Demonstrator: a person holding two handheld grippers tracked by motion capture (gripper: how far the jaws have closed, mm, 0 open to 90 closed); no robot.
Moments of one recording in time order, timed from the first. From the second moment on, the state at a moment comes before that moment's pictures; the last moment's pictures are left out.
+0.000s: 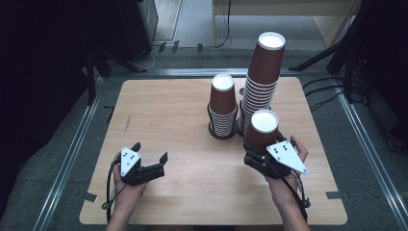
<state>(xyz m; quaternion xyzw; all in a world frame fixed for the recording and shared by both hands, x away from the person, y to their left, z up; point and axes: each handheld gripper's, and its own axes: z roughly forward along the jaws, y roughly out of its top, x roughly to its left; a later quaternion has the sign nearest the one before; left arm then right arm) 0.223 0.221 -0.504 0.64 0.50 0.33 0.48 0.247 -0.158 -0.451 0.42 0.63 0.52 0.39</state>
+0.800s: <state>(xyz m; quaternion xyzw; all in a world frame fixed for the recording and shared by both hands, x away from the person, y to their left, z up) 0.210 0.190 -0.477 0.66 0.46 0.29 0.53 0.244 -0.112 -0.490 0.35 0.70 0.45 0.42</state>
